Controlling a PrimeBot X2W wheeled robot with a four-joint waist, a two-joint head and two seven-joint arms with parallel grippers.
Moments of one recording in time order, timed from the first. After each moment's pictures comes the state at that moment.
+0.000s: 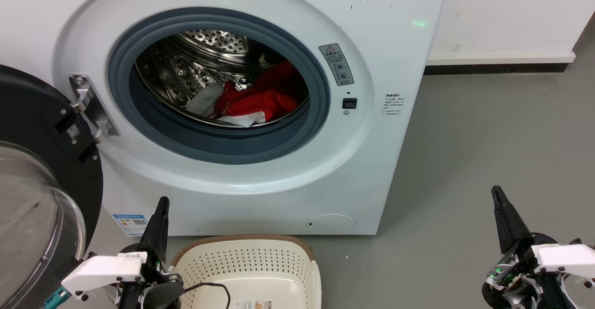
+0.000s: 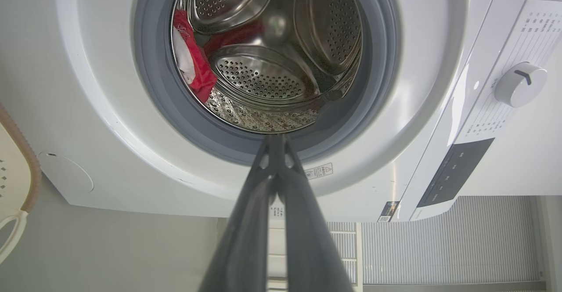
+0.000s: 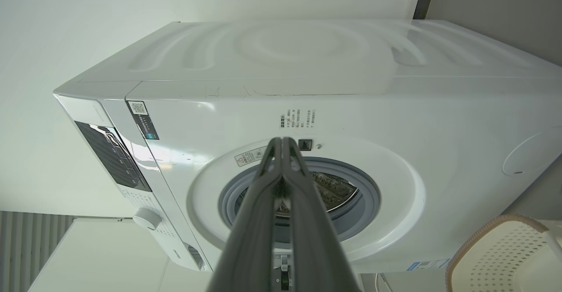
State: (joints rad) left arm -0.11 0.05 0.11 0.25 -1.61 -0.13 0.11; right arm -0.10 -0.05 -0.11 0.25 1.62 0.13 0.11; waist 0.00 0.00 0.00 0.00
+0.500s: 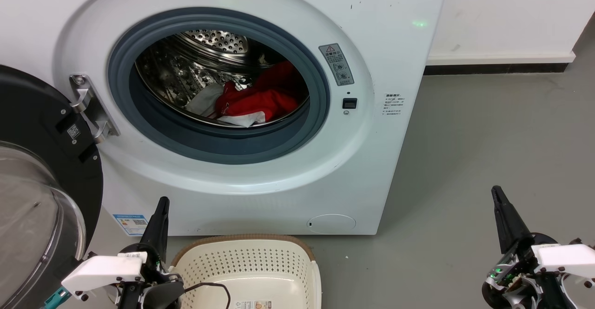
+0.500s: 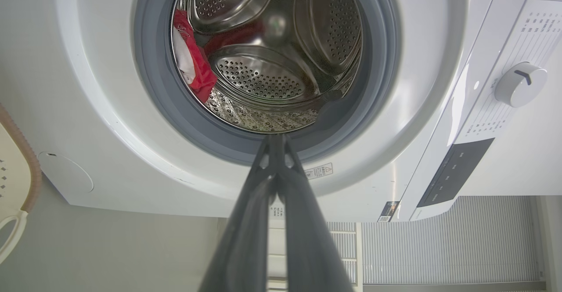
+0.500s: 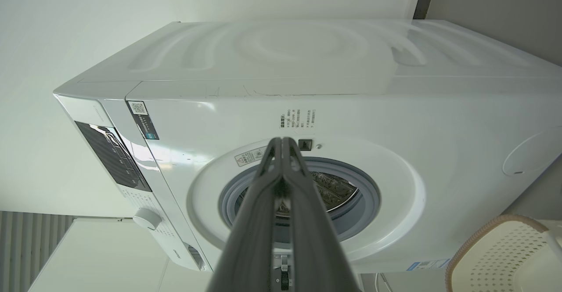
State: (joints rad) left arm -0.11 0.05 0.11 0.25 -1.61 -0.13 0.11; right arm -0.10 -0.05 -0.11 0.25 1.62 0.13 0.11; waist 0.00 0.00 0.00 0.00
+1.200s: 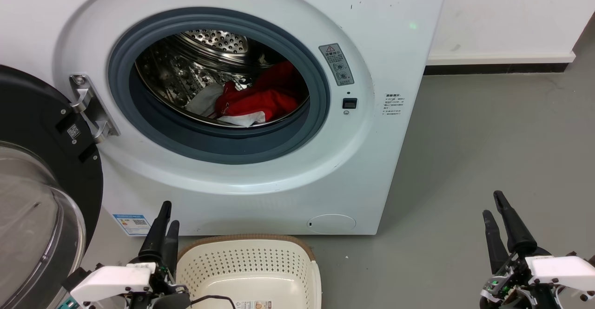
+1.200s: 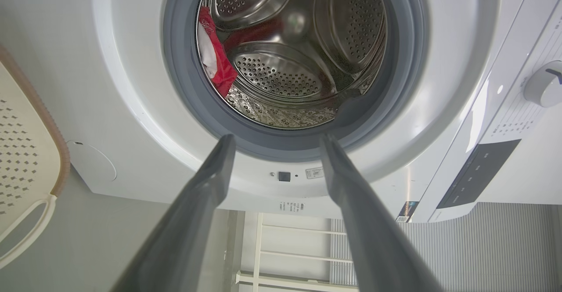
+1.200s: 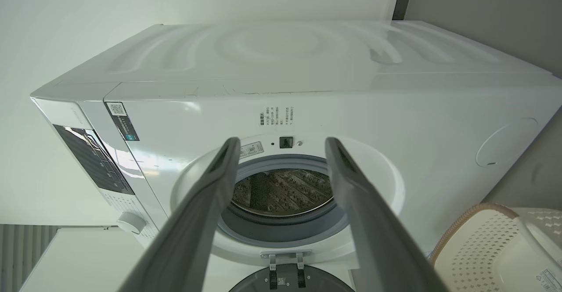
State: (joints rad) left arm -0.08 0.05 0.09 0.27 -1.61 -0.13 0.10; right arm -0.07 -0.05 -0.10 0.27 1.61 0.13 0.10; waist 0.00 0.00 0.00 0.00
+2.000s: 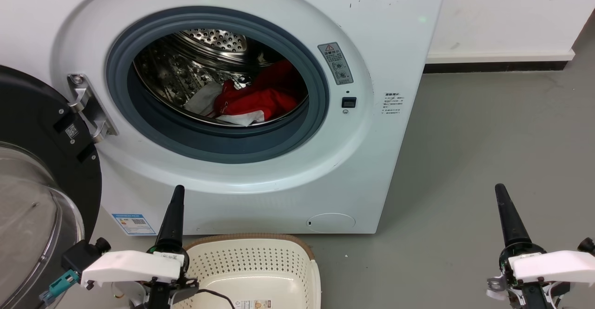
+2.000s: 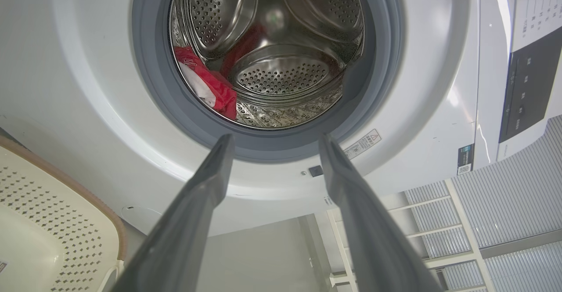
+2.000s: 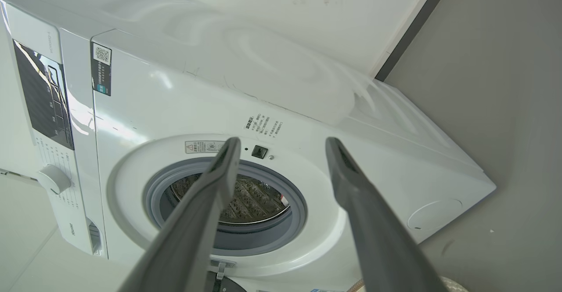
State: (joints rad) left arm -0.09 0.05 0.03 0.19 -1.22 -0.13 -0.01; right arm -0.05 -0.05 -0.09 0.18 1.22 0.13 -0.01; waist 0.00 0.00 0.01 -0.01
